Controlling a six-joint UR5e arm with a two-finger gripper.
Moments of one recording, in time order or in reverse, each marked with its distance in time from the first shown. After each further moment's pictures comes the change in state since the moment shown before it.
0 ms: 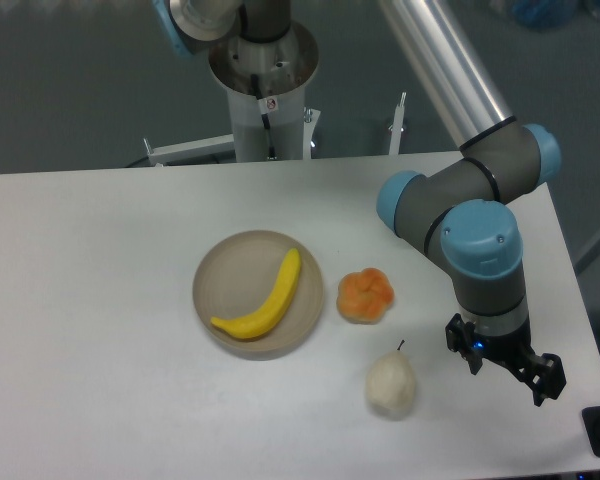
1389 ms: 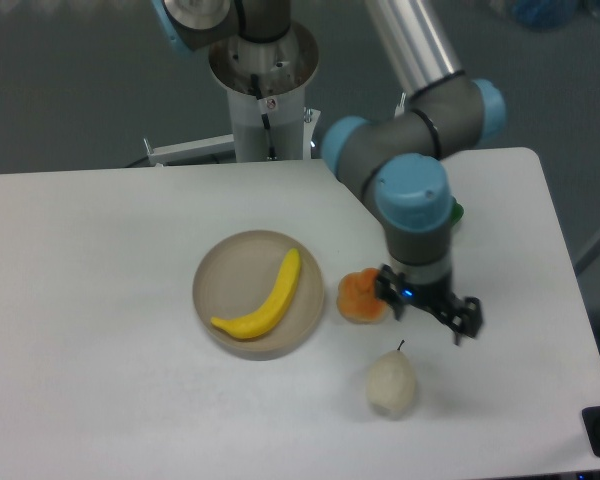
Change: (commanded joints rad) arm -0.078 0.291 -0.420 -0.144 -0.092 -0.291
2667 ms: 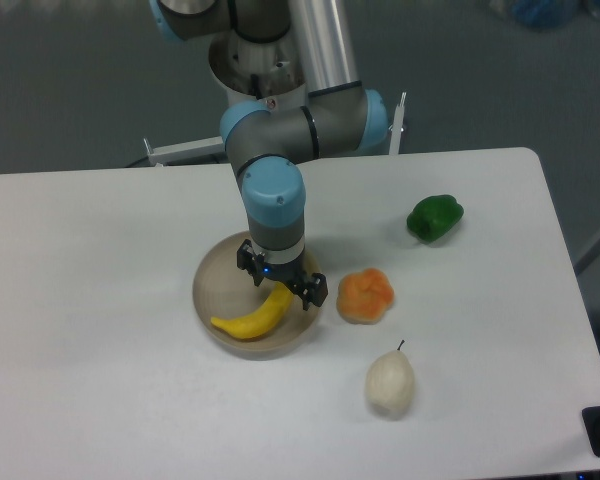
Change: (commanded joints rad) arm -0.172 0.005 -0.256 0.132 -0.028 -0.167
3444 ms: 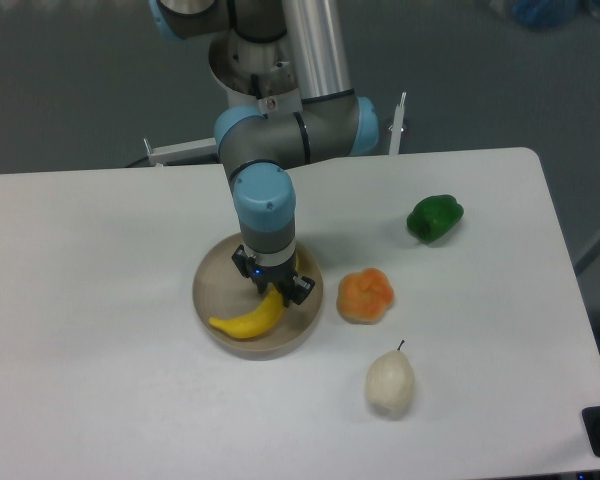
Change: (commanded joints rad) arm -0.015 -0.009 0.005 0.003 -0.002 0.003
